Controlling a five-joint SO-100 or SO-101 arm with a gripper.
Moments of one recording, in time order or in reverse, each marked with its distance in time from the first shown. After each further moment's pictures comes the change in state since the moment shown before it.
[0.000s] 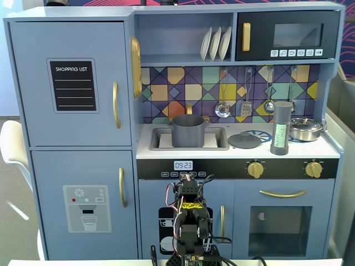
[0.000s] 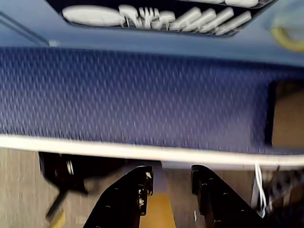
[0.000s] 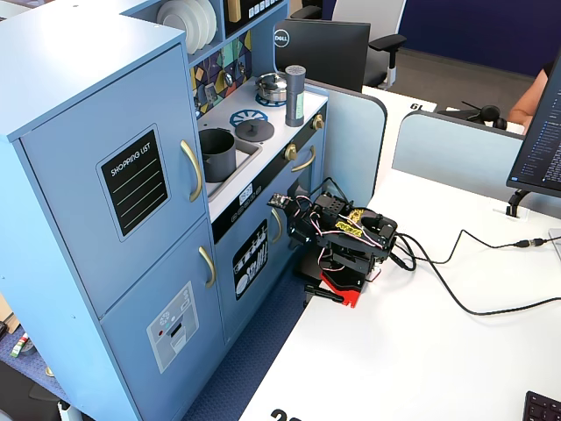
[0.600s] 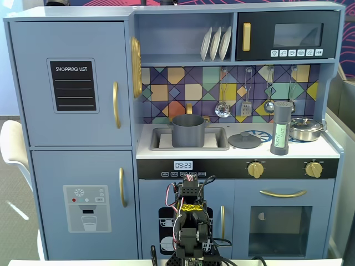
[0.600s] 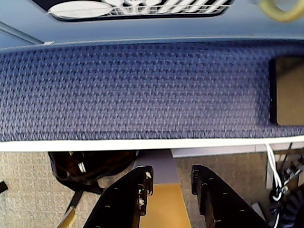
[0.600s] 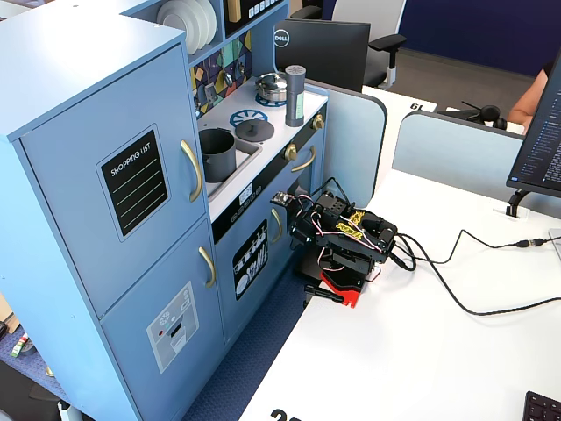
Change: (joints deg) arm -0.4 0.8 0.1 2.6 4.5
